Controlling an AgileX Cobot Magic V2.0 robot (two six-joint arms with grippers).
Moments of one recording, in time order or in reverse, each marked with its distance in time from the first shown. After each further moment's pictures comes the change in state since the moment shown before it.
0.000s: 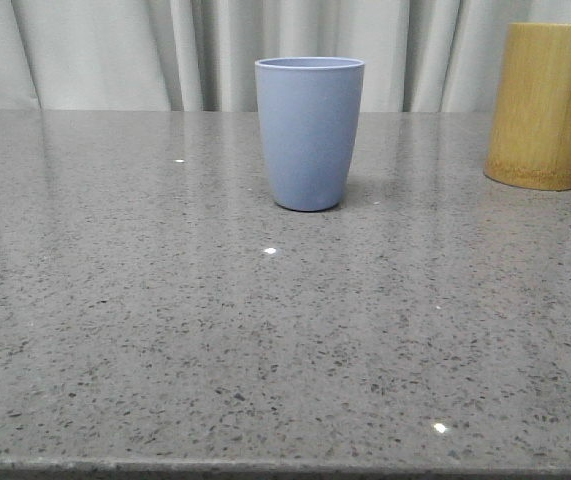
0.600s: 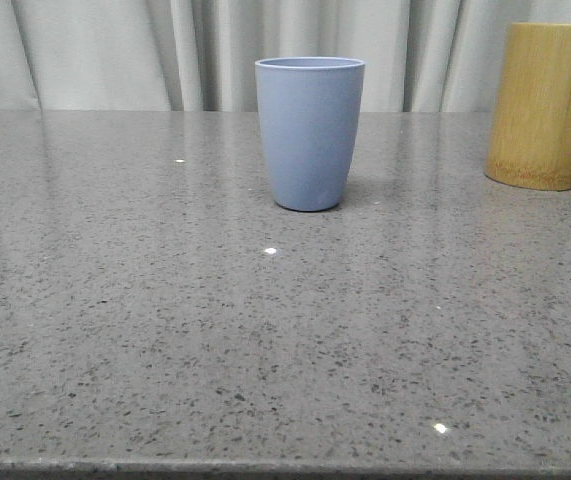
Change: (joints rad) left arm 0.000 0.000 0.000 0.000 0.000 0.000; right arm 0.000 0.037 -0.056 0.000 -0.004 0.035
